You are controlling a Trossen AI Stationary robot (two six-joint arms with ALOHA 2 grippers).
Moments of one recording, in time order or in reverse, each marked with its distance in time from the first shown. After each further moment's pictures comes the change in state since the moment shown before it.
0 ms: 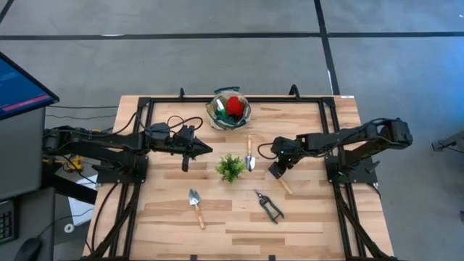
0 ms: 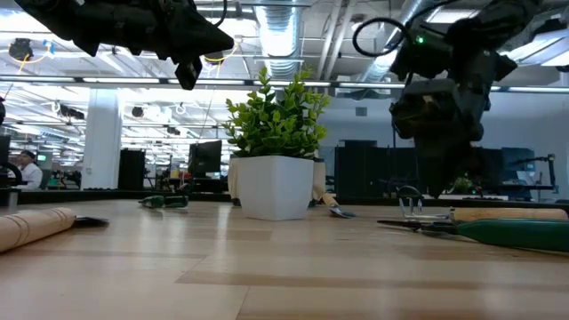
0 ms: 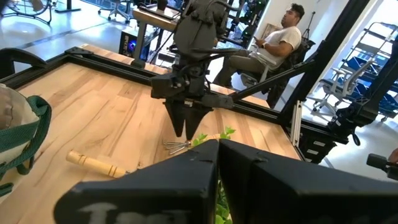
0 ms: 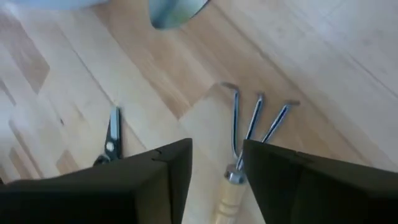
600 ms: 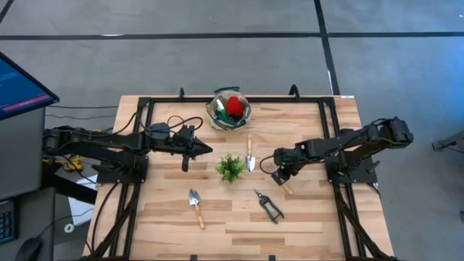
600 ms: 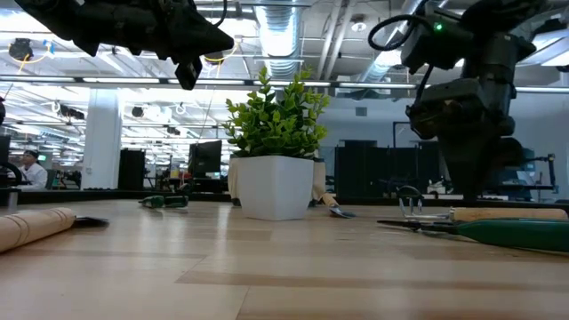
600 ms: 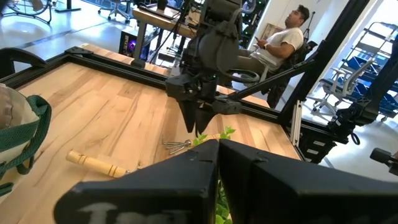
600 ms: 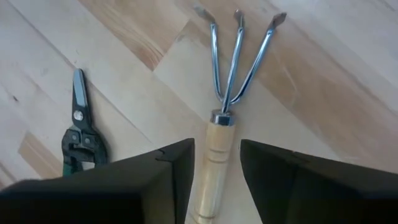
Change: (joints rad) left arm 0.000 0.000 0.000 -0.001 0.001 0.000; right arm 0.139 0.000 0.032 -0.167 0.095 0.177
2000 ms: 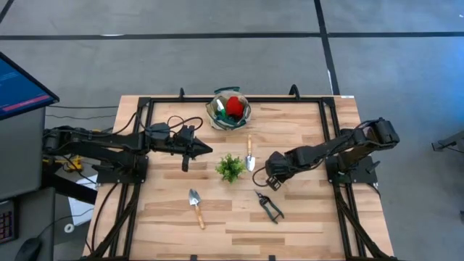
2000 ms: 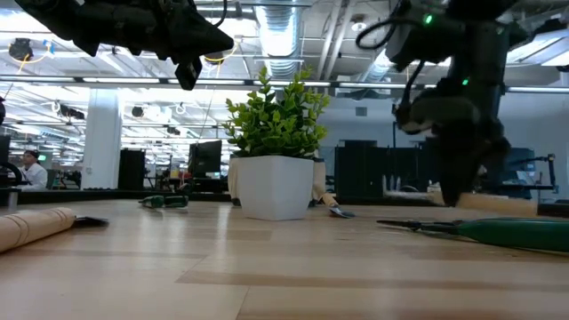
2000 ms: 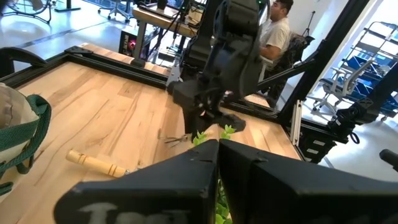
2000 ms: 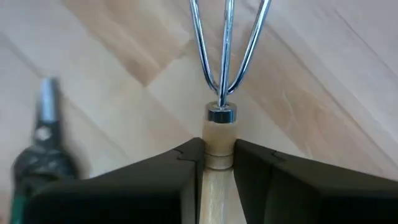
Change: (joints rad) left arm 0.000 0.000 0.000 -0.001 0.001 0.000; right arm 0.101 0.160 0.147 -0.109 0.192 -0.011
